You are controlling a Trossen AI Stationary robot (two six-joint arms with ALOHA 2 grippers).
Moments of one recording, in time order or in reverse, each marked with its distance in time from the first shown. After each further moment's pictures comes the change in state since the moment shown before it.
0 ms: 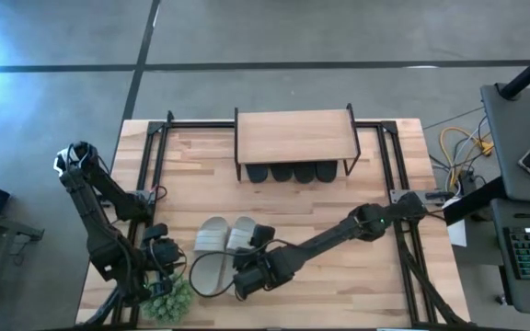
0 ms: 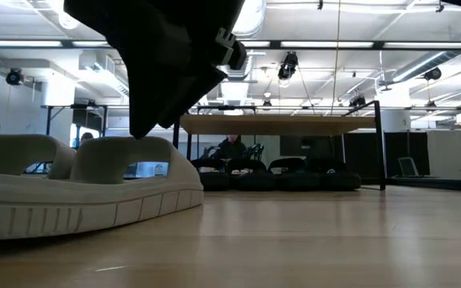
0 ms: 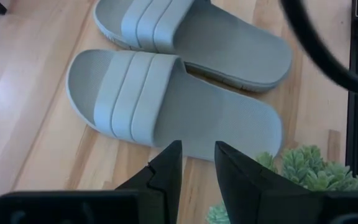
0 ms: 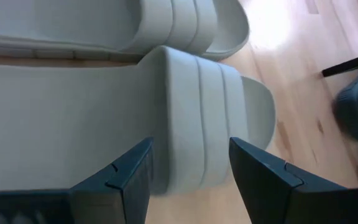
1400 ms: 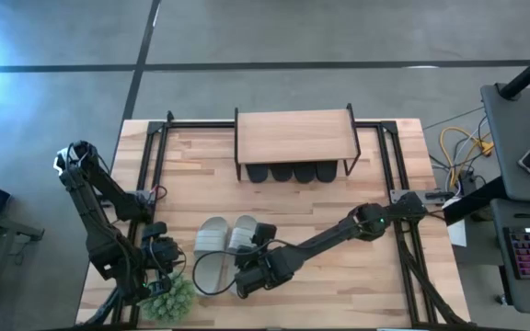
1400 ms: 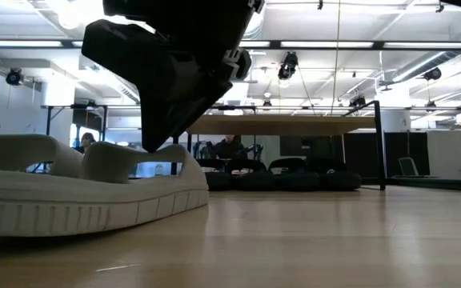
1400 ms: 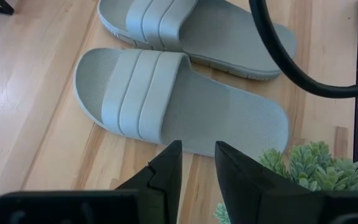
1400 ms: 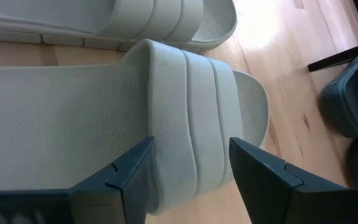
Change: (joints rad) left arm 0.000 -0.010 0.000 -0.026 0.004 0.002; right arm -0.008 0.002 -0.050 0.003 0.049 0.003
